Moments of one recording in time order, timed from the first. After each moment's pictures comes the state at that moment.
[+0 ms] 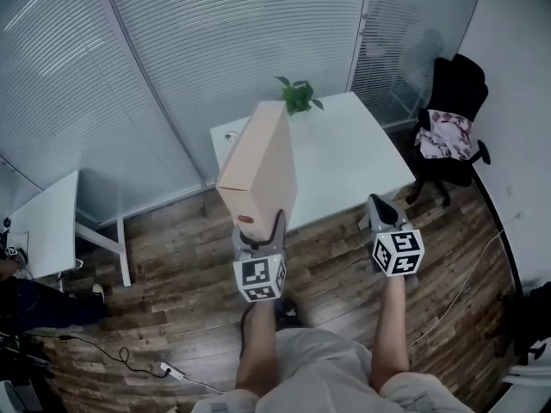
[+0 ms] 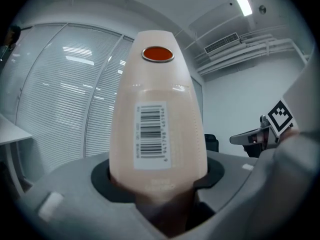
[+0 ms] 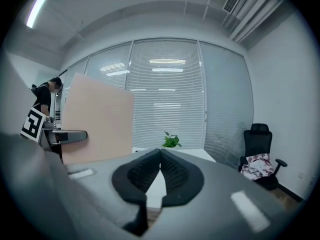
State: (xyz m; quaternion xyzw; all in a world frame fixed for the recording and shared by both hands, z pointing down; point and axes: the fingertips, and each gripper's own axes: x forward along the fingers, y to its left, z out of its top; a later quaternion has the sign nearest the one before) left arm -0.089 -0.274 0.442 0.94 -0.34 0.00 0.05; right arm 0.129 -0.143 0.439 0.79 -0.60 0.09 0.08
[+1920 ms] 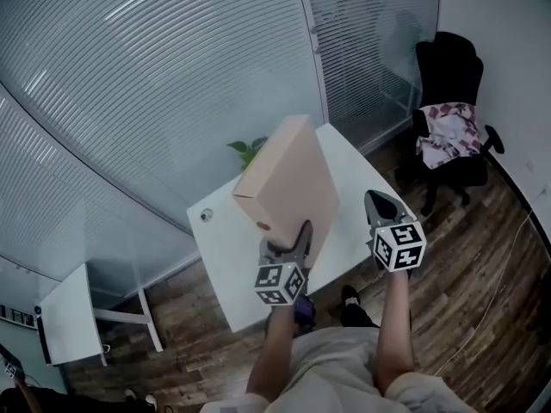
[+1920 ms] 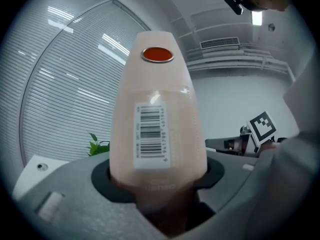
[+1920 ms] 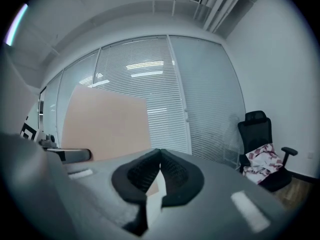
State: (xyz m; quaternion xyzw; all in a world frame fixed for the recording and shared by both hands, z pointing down) left arm 0.239 -0.347 0.456 0.98 -0.18 0.01 0.11; right arm 0.399 -0.244 0.448 0.82 -0.57 0.11 0.00
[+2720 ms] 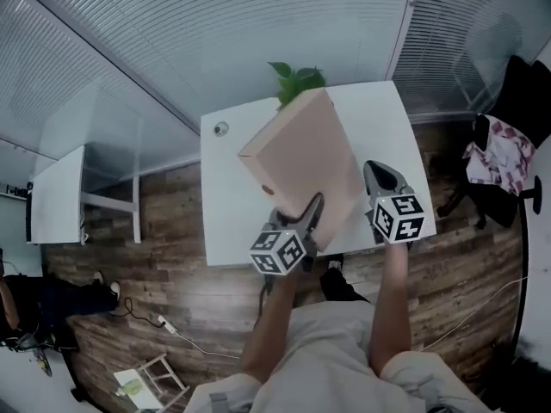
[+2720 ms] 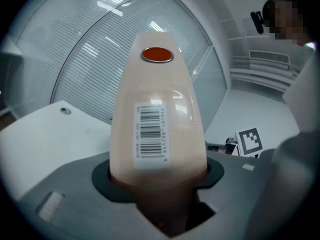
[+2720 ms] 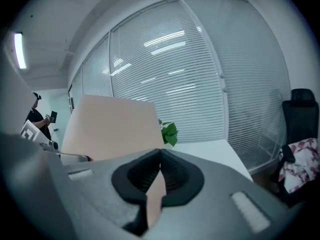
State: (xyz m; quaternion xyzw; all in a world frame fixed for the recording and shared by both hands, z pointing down) left arm 0.247 -0.385 0.556 0.90 -0.31 0.02 0.31; right arm 0.405 -0.378 0.541 0.67 -0.71 0.20 0.07
